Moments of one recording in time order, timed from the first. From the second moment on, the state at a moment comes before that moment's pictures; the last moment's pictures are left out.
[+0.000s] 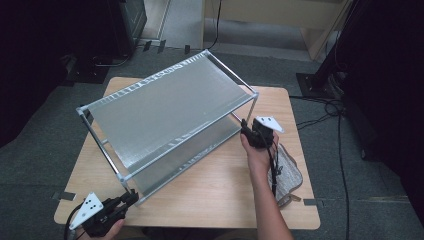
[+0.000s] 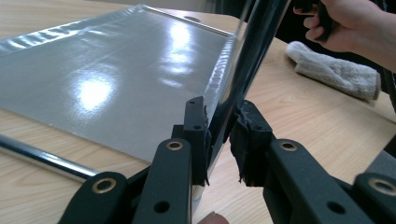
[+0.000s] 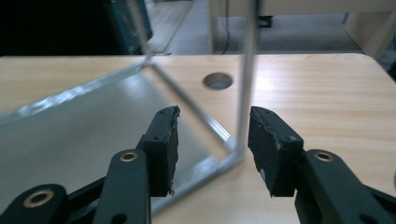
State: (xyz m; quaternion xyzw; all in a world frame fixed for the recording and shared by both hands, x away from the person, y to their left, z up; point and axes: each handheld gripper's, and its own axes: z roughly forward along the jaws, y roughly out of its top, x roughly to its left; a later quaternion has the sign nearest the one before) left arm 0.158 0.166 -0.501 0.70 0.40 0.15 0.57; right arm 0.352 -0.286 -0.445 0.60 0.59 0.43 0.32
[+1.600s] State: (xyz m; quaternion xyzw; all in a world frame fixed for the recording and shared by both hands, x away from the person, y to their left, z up) left arm 0.183 0.197 -0.505 0.68 0.44 0.20 0.55; right arm 0.155 -0.124 -0.474 0.34 0.75 0.55 0.12
